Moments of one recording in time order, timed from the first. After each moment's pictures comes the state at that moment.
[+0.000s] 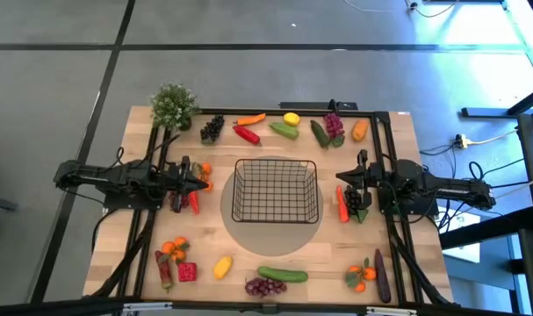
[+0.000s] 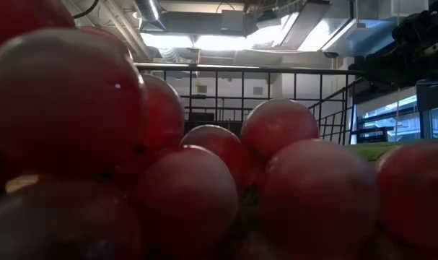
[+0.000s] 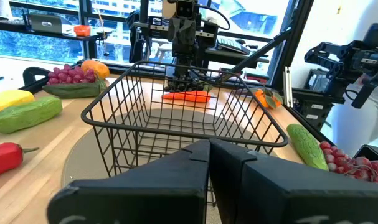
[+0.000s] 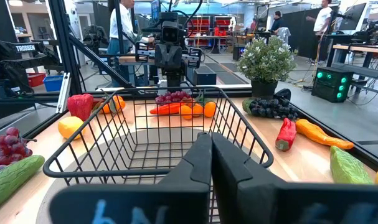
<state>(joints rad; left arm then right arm) -0.09 0.01 0.01 0.03 -0.09 -0.15 -0.08 0.01 0.01 0.02 -0.02 0.02</state>
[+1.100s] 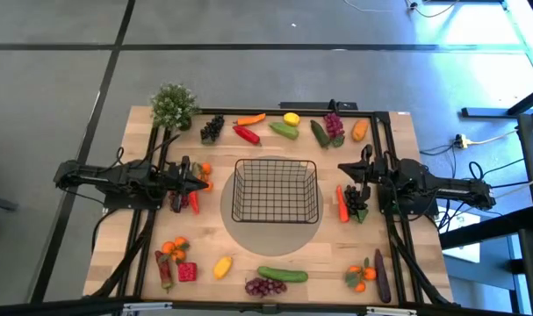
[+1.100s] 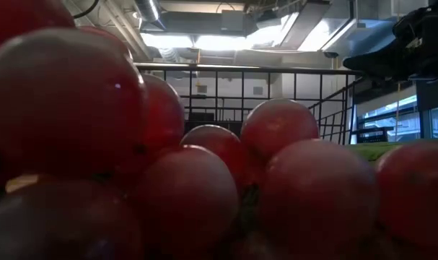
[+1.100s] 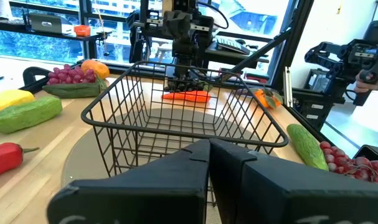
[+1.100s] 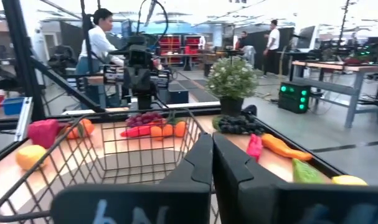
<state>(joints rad) -0.09 0.01 0.01 0.03 -0.09 -0.15 -0.08 0.01 0.01 0.09 0.13 0.02</state>
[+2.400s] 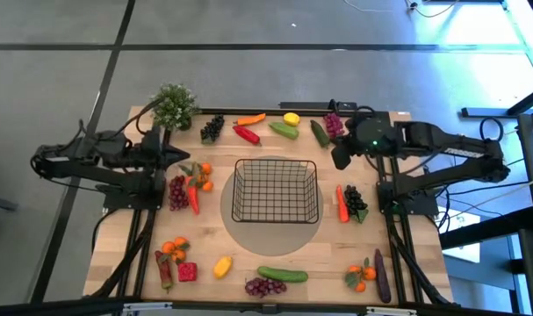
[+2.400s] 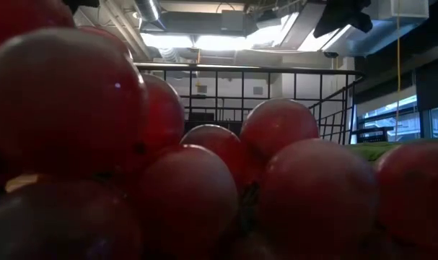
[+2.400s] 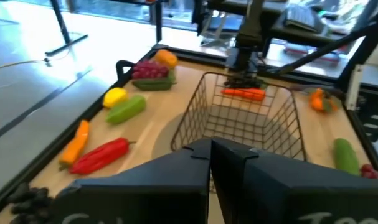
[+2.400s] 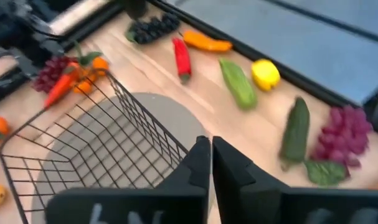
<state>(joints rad) -0.09 0.40 0.80 -0.63 -0.34 -0.18 -0.08 1.06 1.22 -0.95 0.37 0.63</state>
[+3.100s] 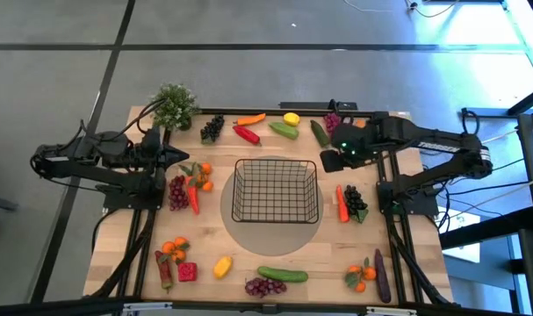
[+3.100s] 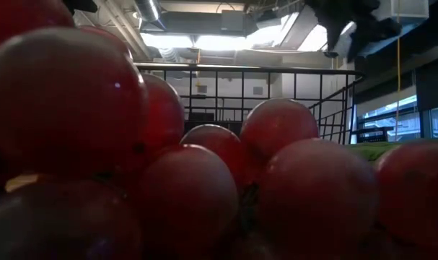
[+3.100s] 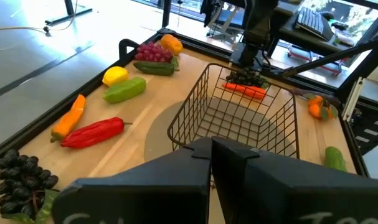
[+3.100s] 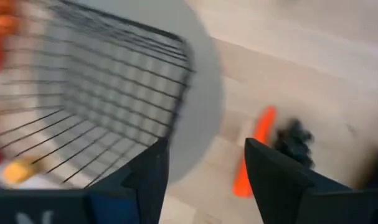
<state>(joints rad) -0.09 0.41 0.81 -0.68 -0.35 -0.33 -0.14 1.28 1.33 -1.31 0.01 1.17</state>
